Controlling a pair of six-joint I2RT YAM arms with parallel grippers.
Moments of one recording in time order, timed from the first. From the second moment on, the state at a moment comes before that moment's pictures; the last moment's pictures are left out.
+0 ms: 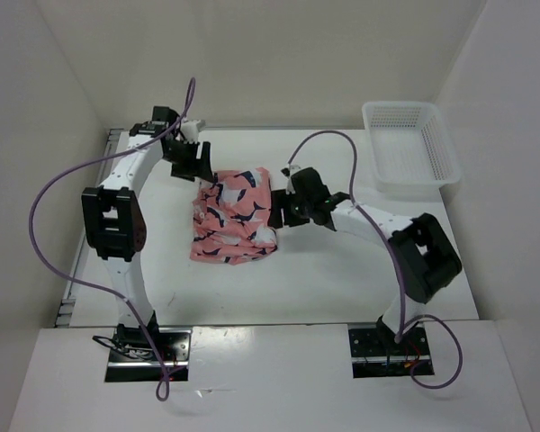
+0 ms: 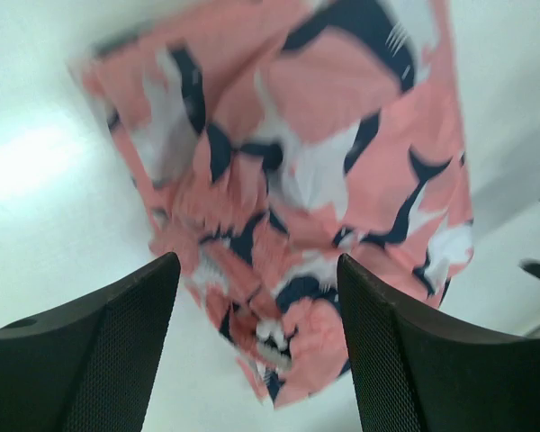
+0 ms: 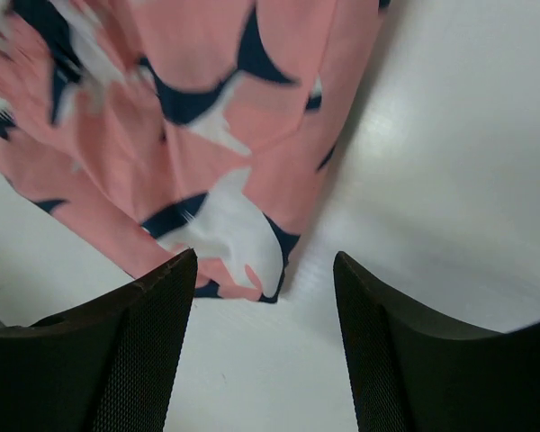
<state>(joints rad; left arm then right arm) -0.06 2.06 1.90 -0.92 0.44 0.07 0.59 1.63 1.07 -0.15 -0.16 0.38</state>
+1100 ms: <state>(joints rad) -0.19 2.13 1.59 -0.88 0.58 0.07 0.42 1.70 0.88 -0.15 -0.36 0.48</state>
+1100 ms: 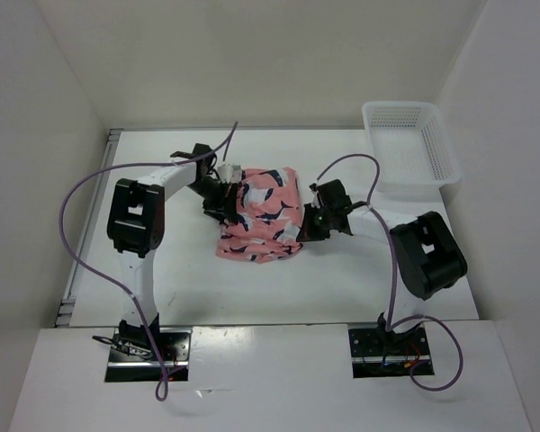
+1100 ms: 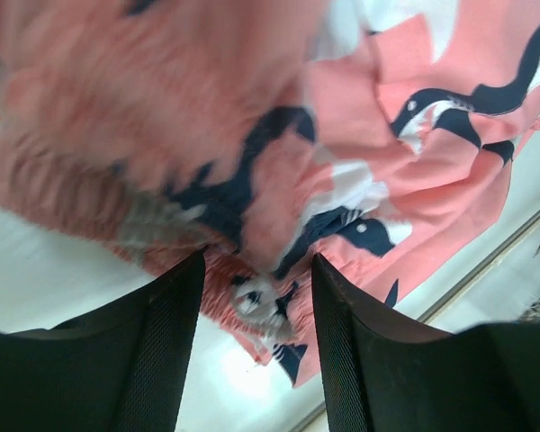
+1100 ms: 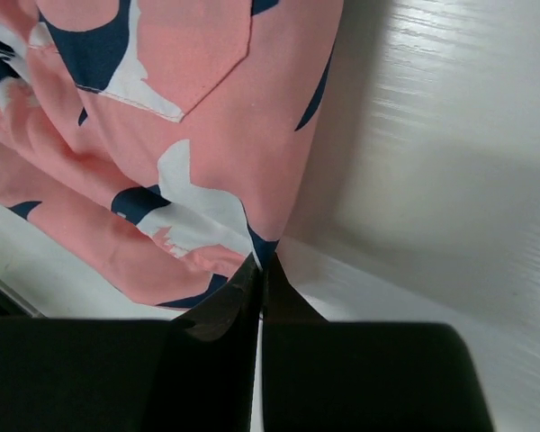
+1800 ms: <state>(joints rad) -0.10 2.05 1.98 -0.96 0.51 0.07 0.21 1.39 1.31 -0.53 -0.11 0.37</state>
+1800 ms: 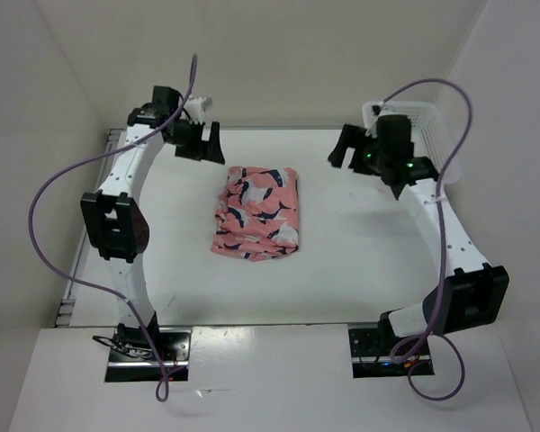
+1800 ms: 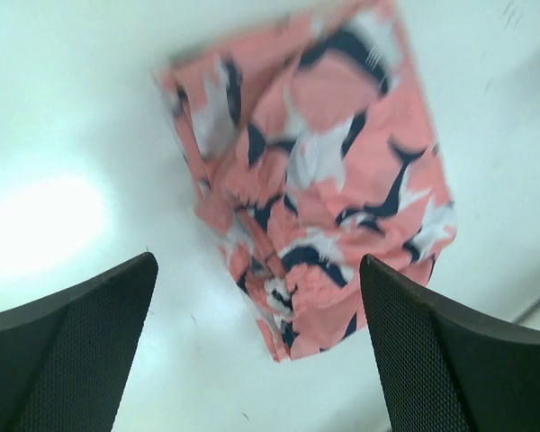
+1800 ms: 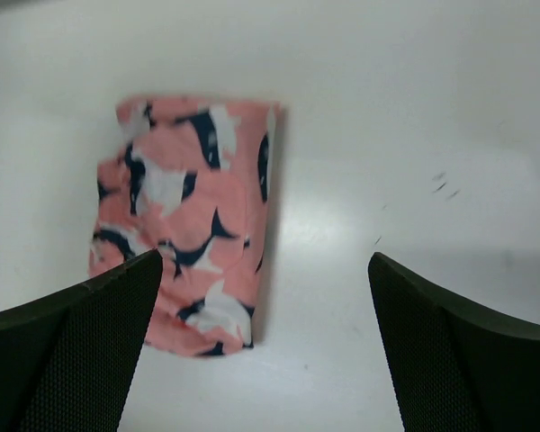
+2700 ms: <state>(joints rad) 0.06 1.89 2.42 -0.95 -0.37 0.07 -0.04 1.36 1.51 -0.71 0.10 0.29</state>
